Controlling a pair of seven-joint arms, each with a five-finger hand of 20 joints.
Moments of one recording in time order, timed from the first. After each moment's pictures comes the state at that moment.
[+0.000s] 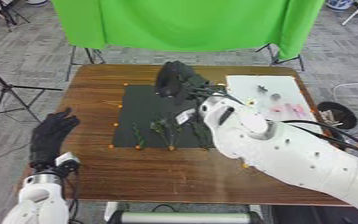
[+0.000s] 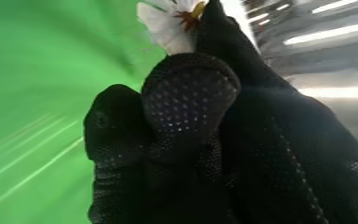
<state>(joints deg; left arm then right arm) 117.1 -61.6 -94.1 -105.5 46.9 16.2 21.4 -41.8 -54.1 18.2 -100.5 -100.9 17.9 12.0</state>
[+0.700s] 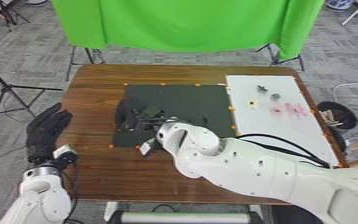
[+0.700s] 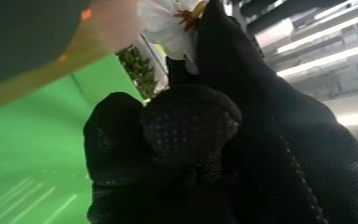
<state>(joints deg) 112.3 -61.8 -92.7 -101.2 45.7 20.0 22.3 -43.3 -68.9 10.0 -89.3 -98.7 15.7 9.8</state>
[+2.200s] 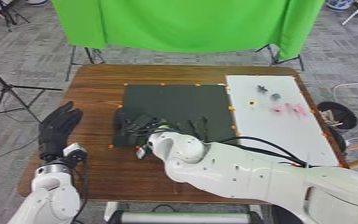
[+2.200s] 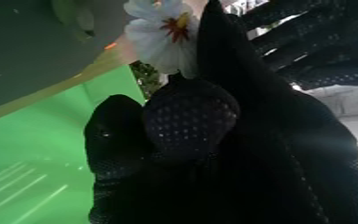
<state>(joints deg) 110.1 -64.1 -90.6 -100.5 45.5 17.3 22.3 -42.9 -75.4 5.3 -78.8 -106.1 19.1 11.7</state>
